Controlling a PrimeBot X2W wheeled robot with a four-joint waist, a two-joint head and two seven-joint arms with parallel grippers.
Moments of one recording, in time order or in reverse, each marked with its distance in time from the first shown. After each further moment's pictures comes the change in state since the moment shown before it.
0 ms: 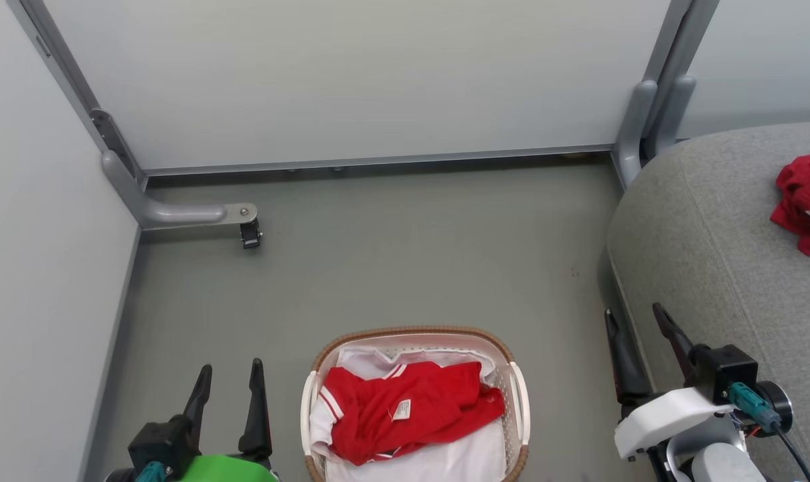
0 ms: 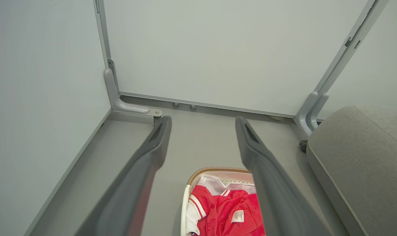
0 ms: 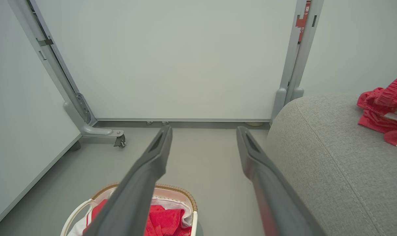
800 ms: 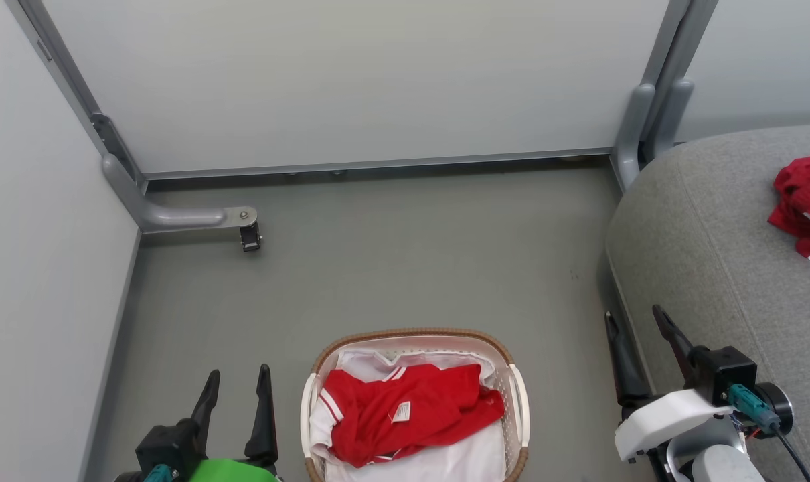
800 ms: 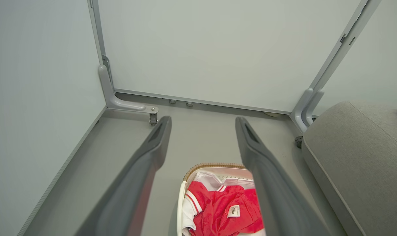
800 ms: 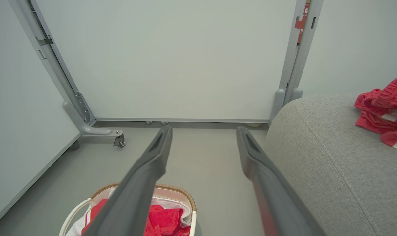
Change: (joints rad) left arm 0.004 -0.004 -0.010 0.016 0.000 -0.012 0.000; right arm 0.003 0.000 0.000 0.003 -0.007 0.000 0.000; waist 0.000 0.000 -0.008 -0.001
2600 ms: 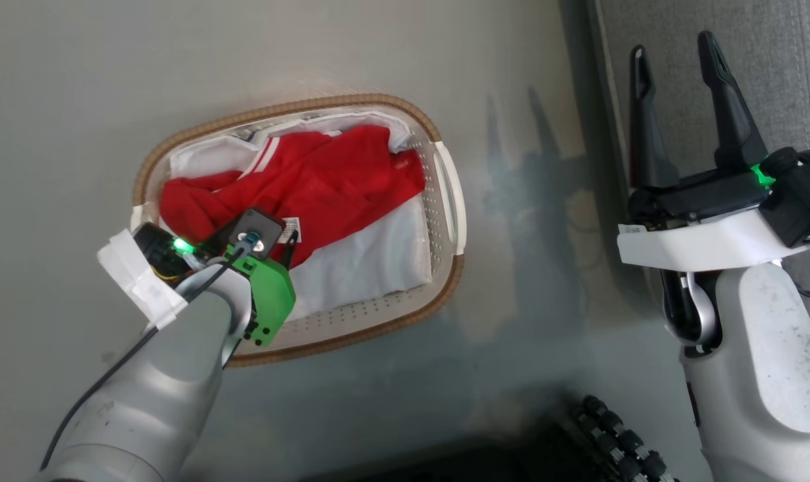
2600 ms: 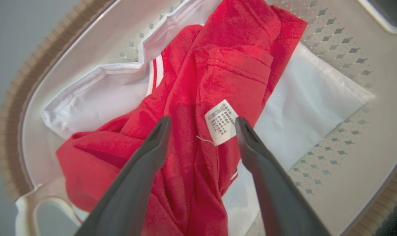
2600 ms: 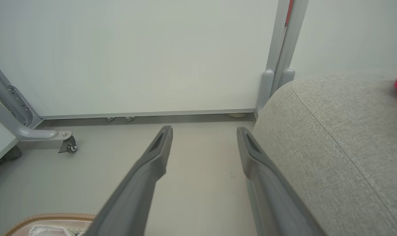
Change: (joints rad) left arm -0.866 0.091 -0.574 0.828 0.108 -0.054 0.106; right arm -0.375 -0.001 0.031 -0.335 0.036 0.000 -0.002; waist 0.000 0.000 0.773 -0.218
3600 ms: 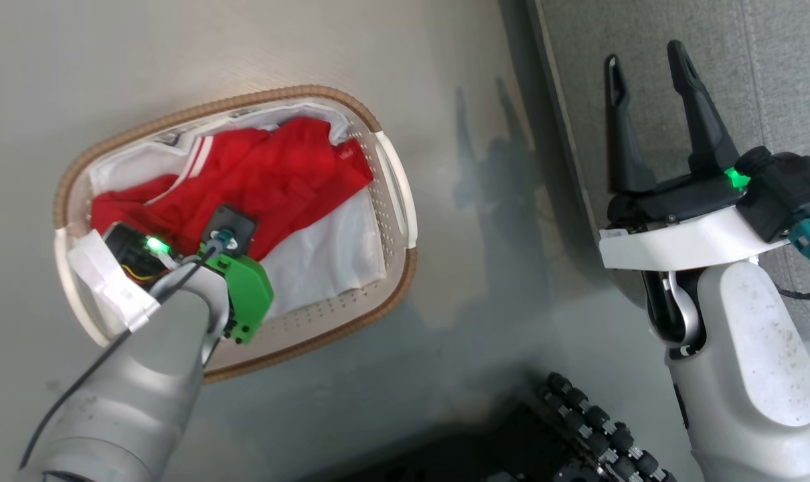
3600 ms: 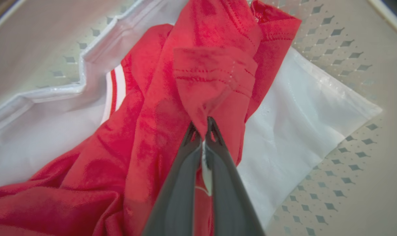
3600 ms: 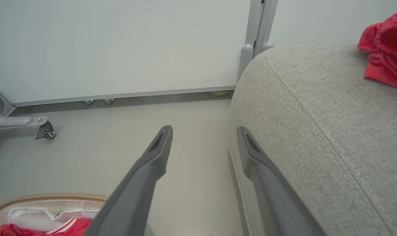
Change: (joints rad) left arm -0.052 0.025 -0.064 0.104 -0.082 0.000 -0.076; right arm -0.011 0.001 0.042 0.047 0.051 0.000 0.000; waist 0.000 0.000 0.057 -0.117
